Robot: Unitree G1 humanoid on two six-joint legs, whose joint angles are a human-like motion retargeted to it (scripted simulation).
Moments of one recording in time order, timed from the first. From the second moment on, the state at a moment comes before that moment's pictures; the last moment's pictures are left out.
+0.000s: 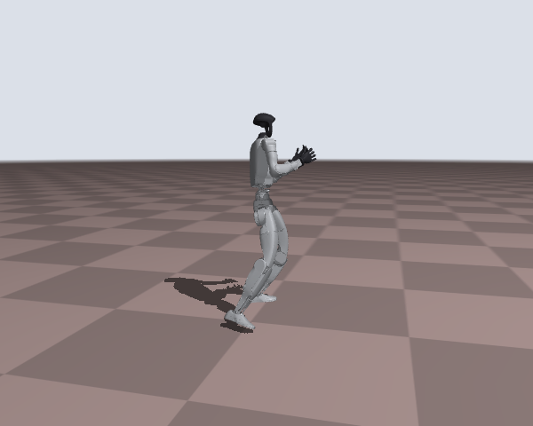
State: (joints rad) left arm -0.31 0.25 -0.43 -0.44 -0.83 -0.21 0.19; right arm -0.14 -0.32 0.34 -0.44 0.22 -0.14 -0.30; waist 0.42 -0.18 0.16; left_leg -0.15 0.24 0.30 0.81 -0.60 -0.02; right_leg -0.03 -0.55 -0.22 0.59 -0.19 0.05
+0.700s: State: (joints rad) left arm -0.75 0.63 0.04 -0.58 0.04 -0.09 0.32; right arm -0.65 -0.33 0.14 -0.66 -0.25 -0.12 -0.33; waist -0.07 0.07 0.34; left_leg -0.09 0.20 0.60 0.64 -0.54 0.00; right_leg -0.15 -0.41 -0.35 0.35 -0.19 0.12
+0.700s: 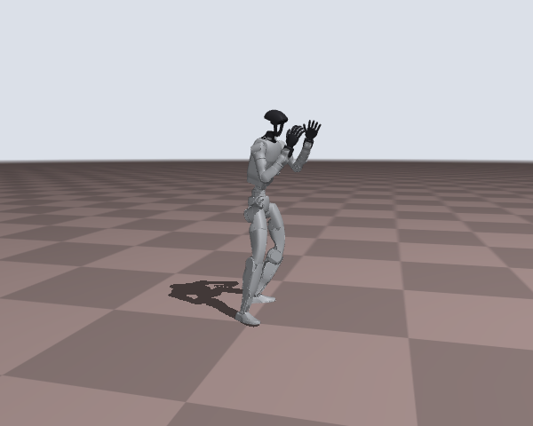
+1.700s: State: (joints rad) left arm -0.24 0.18 -0.38 -0.59 -1.35 -0.11 -0.01; right arm -0.37 -0.46 0.20 -0.87 0.26 -0.25 -0.25; waist 0.33 0.11 0.42; left_leg -0.36 0.44 0.09 0.65 -0.29 -0.15; right_leg -0.15 -0.66 -0.43 0.77 -0.42 0.04
